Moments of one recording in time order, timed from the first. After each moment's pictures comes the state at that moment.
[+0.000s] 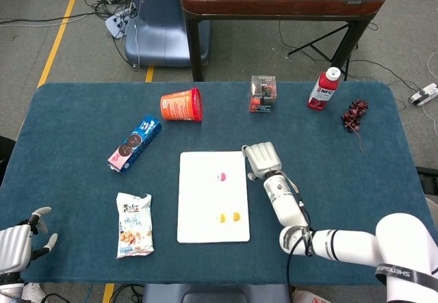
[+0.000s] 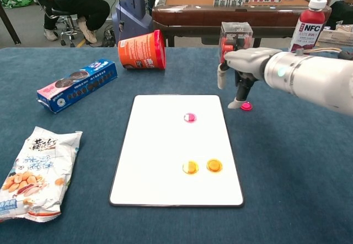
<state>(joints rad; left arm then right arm) 0.00 -1.31 -0.04 -1.47 1.44 1.51 0.06 0.99 -1.60 0.19 -1.48 -0.51 1.01 -0.78</state>
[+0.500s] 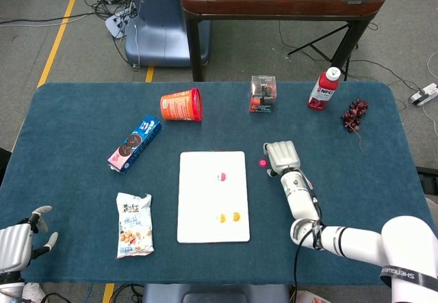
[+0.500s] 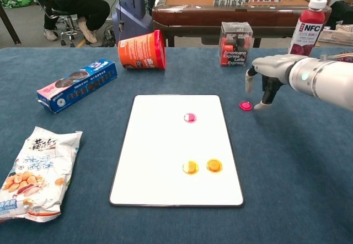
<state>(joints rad) 0.01 -1.30 -0.04 -1.49 1.44 1.52 0.06 0.96 -1.60 0.16 -1.36 -0.45 0.95 -0.76</state>
